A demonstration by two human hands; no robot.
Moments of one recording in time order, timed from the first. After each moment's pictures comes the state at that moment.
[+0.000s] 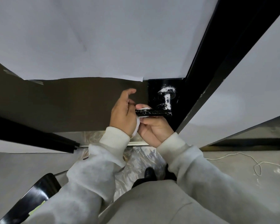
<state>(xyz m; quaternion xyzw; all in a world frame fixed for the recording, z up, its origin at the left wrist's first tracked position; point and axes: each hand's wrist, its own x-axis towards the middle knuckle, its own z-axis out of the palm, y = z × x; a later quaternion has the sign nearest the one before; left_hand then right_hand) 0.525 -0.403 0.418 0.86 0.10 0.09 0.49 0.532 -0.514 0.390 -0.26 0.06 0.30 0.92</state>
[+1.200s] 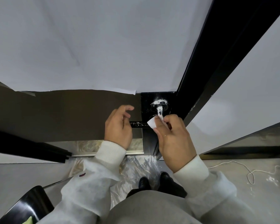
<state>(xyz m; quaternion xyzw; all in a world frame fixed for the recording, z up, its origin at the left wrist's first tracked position) 0.525 -0.411 0.412 0.89 0.11 0.15 0.42 0.515 -0.585 0.402 -0.92 -0.19 -0.18 0.28</state>
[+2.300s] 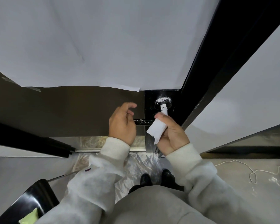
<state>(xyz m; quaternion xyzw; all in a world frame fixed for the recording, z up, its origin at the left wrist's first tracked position) 0.526 -0.414 0.413 0.88 0.14 0.14 0.43 0.541 -0.554 0.403 -0.34 0.27 0.19 0.88</state>
